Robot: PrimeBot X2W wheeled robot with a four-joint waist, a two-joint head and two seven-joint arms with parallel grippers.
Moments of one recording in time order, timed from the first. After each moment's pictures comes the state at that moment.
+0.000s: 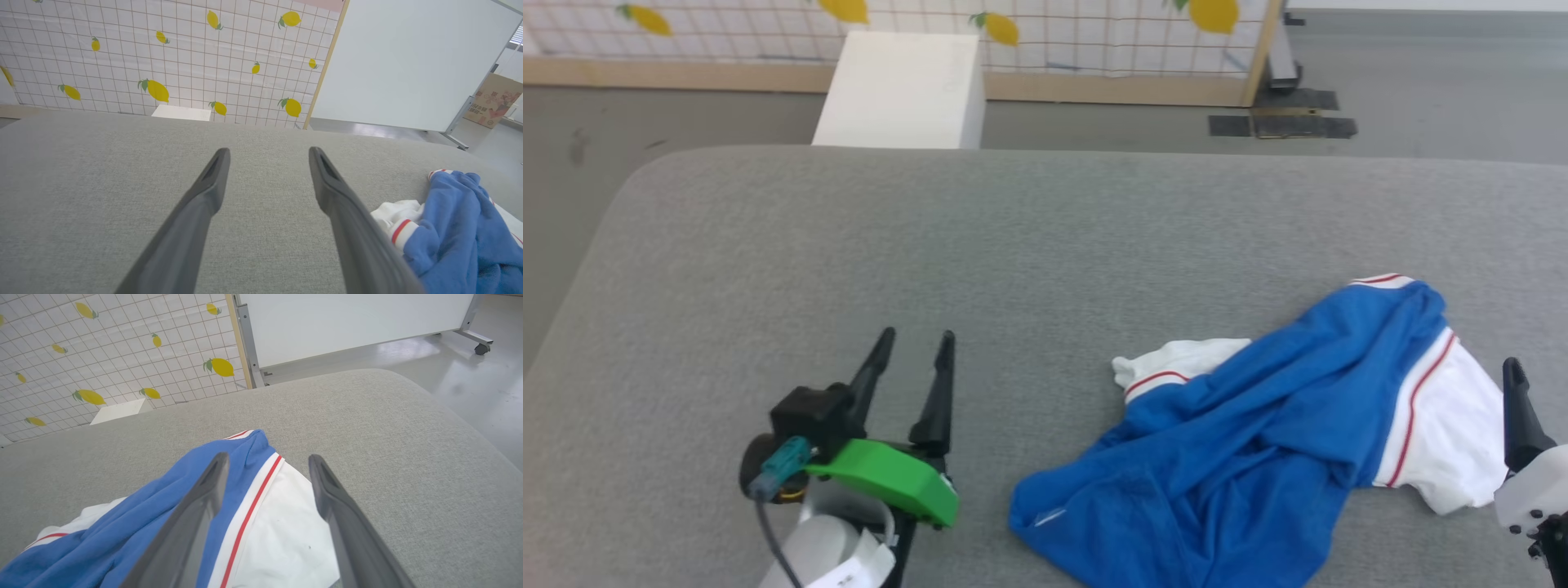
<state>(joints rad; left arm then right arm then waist) -0.16 0.18 -0.32 0.15 -0.43 -0.01 -0.22 -0.02 -0.06 -0.40 -0.06 0.22 0.13 0.27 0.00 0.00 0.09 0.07</state>
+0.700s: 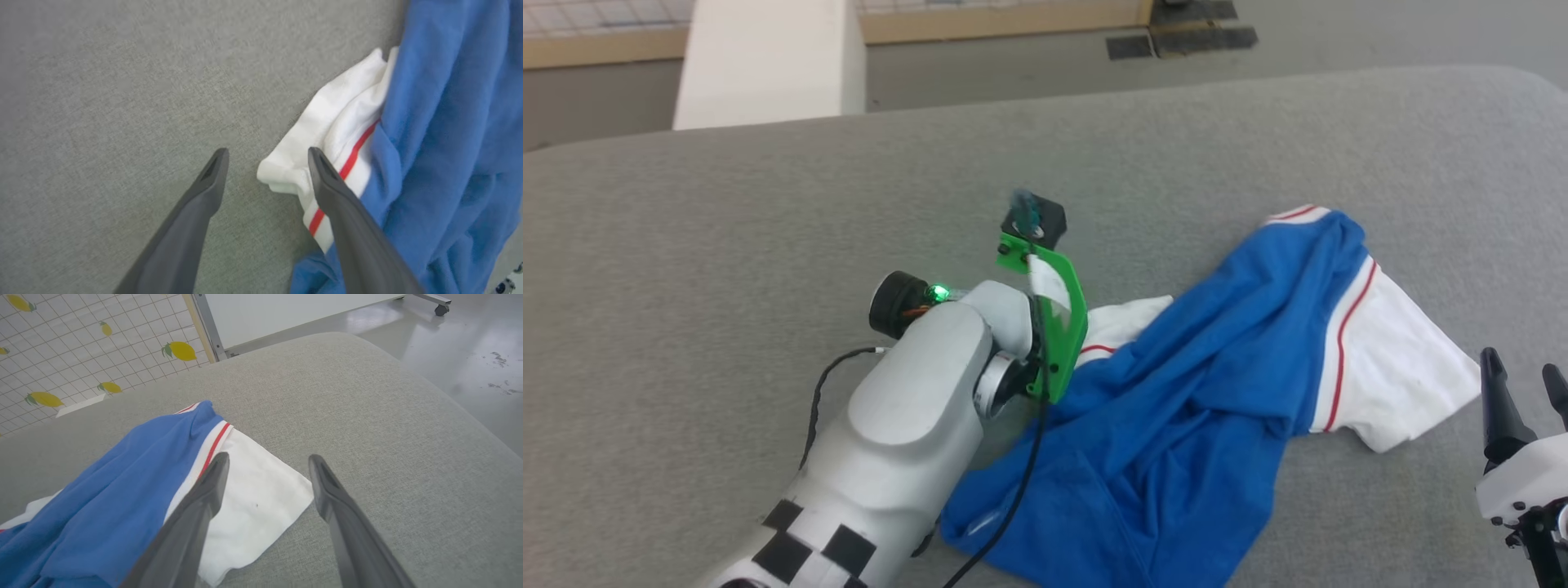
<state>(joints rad) -0.76 0.06 -0.63 0.59 -0.48 0.02 0.70 -0.03 -0.05 -0.37 -0.06 0.27 0.13 0.26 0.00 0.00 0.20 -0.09</state>
